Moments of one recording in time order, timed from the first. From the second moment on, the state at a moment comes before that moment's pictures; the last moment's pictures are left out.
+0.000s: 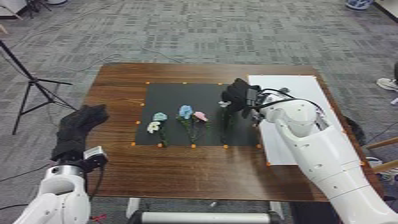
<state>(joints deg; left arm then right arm) 118.3 -54.2 -90.3 -114.7 53.2 27.5 11.0 -65.1 -66.7 66.1 -76.1 -166.1 -3.7 -31.1</state>
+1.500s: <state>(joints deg) 118.4 -54.2 -90.5 -114.8 53.2 27.5 10.9 -64.6 -64.9 65.7 -81.5 -159.7 -16.9 -24.2</state>
